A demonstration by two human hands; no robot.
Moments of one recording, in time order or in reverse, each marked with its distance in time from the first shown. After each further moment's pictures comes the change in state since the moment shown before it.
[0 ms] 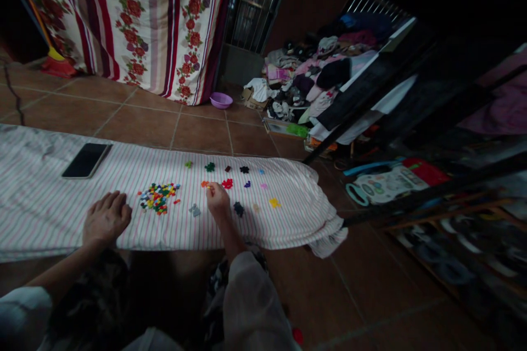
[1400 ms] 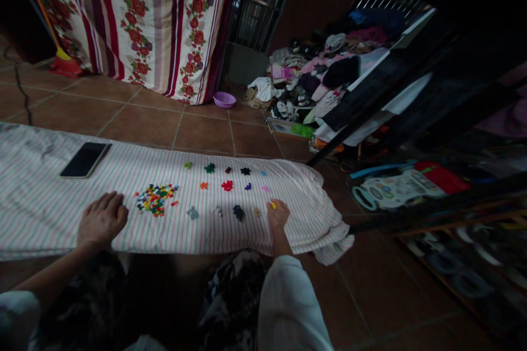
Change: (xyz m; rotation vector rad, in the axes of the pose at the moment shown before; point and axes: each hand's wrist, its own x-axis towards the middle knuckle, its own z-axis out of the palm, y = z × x) left_hand 0.000 -0.003 0.004 0.090 0.010 0.020; right_hand -0.001 0.174 -0.150 -0.279 0.382 0.258
